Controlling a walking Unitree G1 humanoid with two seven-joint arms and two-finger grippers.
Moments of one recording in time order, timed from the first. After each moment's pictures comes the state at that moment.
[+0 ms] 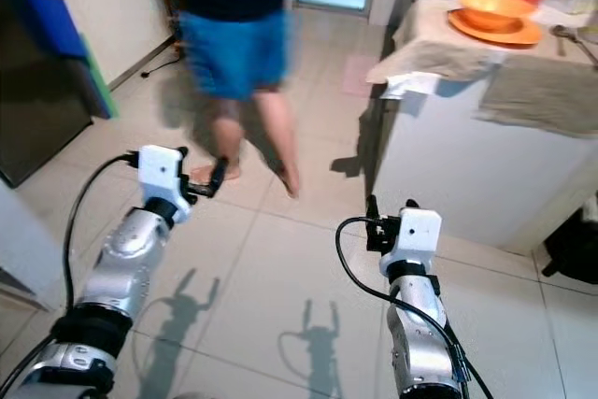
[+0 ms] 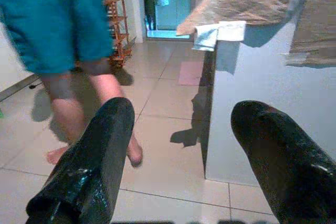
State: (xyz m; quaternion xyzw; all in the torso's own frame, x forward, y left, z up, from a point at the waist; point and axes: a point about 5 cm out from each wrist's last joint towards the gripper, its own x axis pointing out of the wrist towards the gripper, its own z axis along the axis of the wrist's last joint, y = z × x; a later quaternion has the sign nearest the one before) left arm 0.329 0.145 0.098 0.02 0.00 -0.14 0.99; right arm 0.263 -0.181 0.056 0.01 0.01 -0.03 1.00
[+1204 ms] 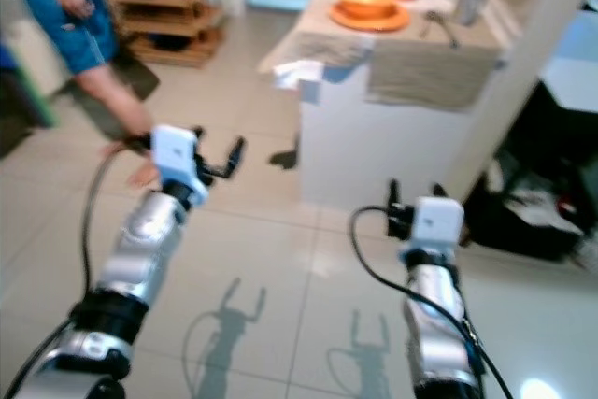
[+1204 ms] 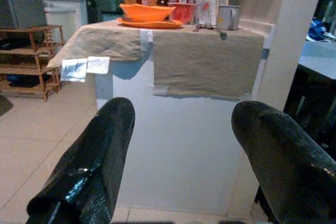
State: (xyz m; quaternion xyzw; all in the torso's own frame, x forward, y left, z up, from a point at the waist) left arm 0.340 0.130 0.124 0.00 -0.05 -0.13 0.99; right arm 0.269 -0.193 0.081 -0.04 -0.05 -0.06 1.00
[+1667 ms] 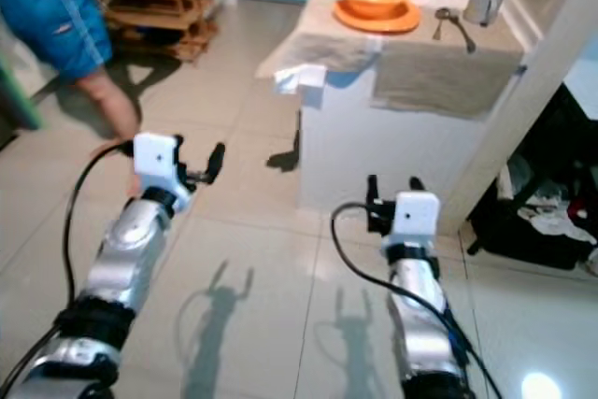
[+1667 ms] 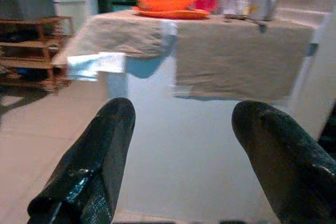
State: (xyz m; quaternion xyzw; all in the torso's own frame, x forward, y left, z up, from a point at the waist) left arm 0.335 0.134 0.116 0.01 -0.03 -0.13 0.99; right arm 0.274 -0.183 0.079 -0.03 -0.05 -0.04 1.00
